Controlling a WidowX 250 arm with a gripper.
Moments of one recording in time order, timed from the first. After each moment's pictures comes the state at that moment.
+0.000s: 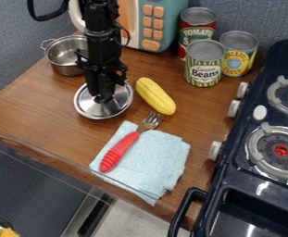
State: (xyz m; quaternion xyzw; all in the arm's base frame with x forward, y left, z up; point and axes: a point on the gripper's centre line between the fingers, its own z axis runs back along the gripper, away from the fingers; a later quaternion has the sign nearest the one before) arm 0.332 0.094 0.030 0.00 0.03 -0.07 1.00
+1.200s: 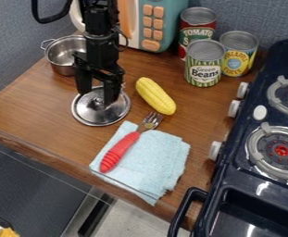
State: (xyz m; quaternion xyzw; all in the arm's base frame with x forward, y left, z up) arm 0.329 0.103 0.020 0.02 0.05 -0.06 1.00
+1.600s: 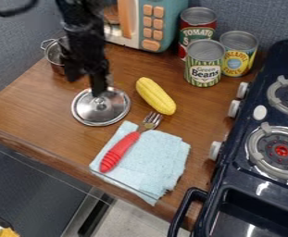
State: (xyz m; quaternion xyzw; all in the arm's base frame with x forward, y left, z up) arm 0.312 0.112 0.065 0.05 -0.07 -0.10 0.99
